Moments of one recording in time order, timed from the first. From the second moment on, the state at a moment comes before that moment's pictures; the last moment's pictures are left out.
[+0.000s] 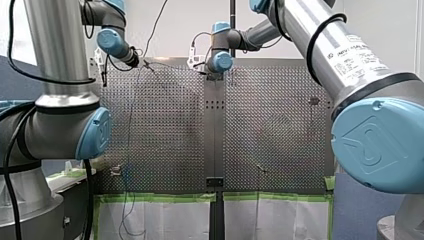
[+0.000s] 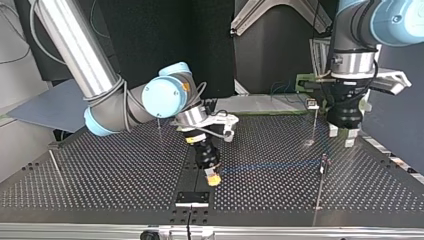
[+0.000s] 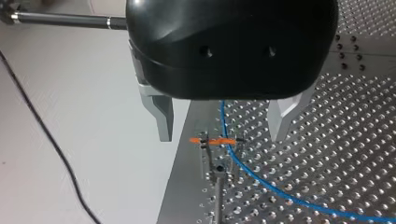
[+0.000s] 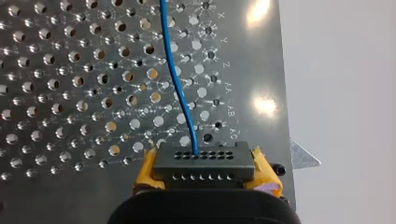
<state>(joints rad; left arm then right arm) 0.10 -1.30 -1.89 -3.05 -1.51 -1.73 2.34 -0.94 0.88 -0.07 1.58 1.66</state>
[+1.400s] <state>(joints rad) 0.05 -1.35 -1.83 -3.05 -1.50 -1.53 2.33 -0.93 0.88 -0.07 1.59 1.66</state>
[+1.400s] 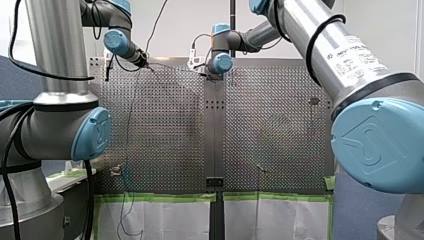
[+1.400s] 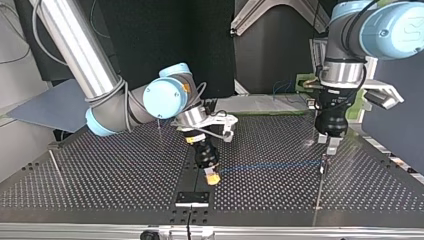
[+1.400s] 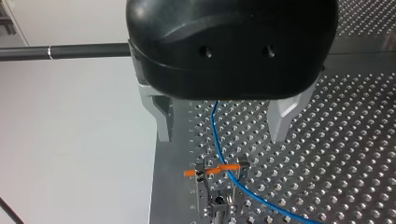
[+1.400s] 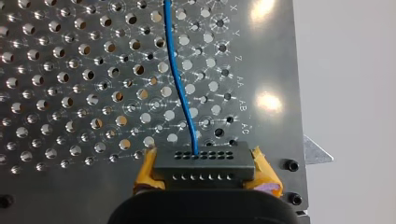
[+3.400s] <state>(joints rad) -0.15 -1.52 -1.71 -3.00 -1.77 -1.48 2.33 -0.92 0.89 -0.07 1.59 1.65</state>
